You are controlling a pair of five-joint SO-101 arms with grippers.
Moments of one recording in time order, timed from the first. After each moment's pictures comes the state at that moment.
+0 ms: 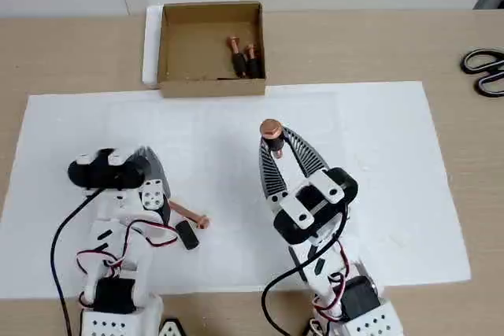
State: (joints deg) left arm -0.7 -103.4 96.5 37.1 9.4; right arm -27.9 -103.0 96.1 6.5 9.5
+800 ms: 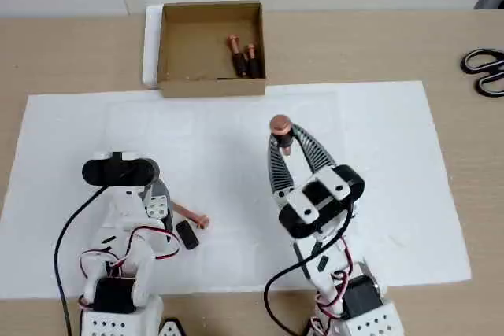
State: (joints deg) left arm -0.7 -103.4 96.5 51.5 9.4; right arm -25.0 -102.9 95.2 6.9 9.5
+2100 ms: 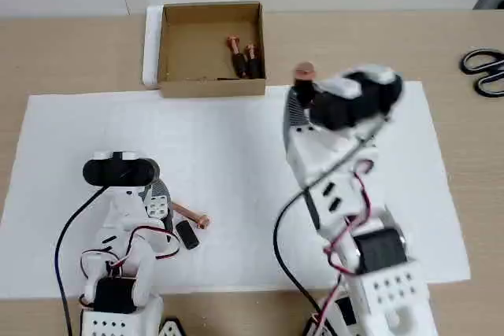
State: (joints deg) left arm -0.7 -103.4 96.5 51.5 9.4; right arm -19.4 -61.5 51.4 28.7 -6.1
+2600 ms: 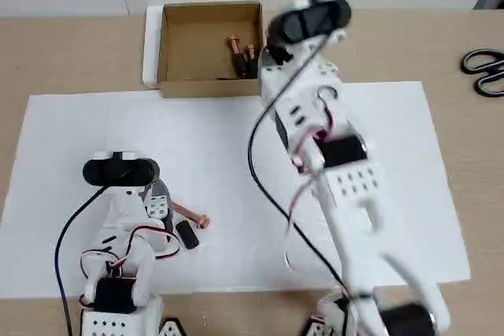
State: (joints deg) left arm -0.7 -103.4 96.5 51.5 9.4; right arm -19.9 -21.1 25.8 23.2 -6.1
